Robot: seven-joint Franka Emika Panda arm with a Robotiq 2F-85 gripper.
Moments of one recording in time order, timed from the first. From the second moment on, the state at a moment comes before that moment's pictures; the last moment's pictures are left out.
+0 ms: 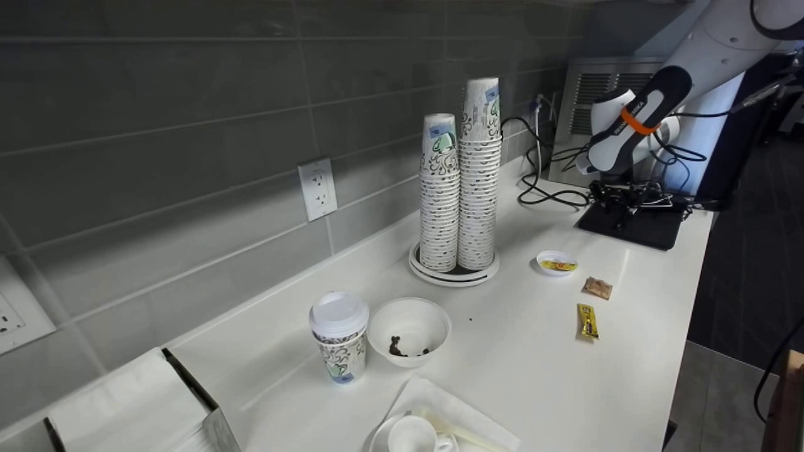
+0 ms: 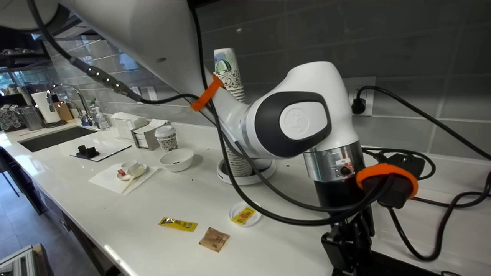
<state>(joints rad) -0.39 0.61 -0.34 -1.82 -0.34 2.49 -1.89</state>
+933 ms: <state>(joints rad) -0.40 0.67 -0.33 -1.74 -0.38 2.35 -1.89</state>
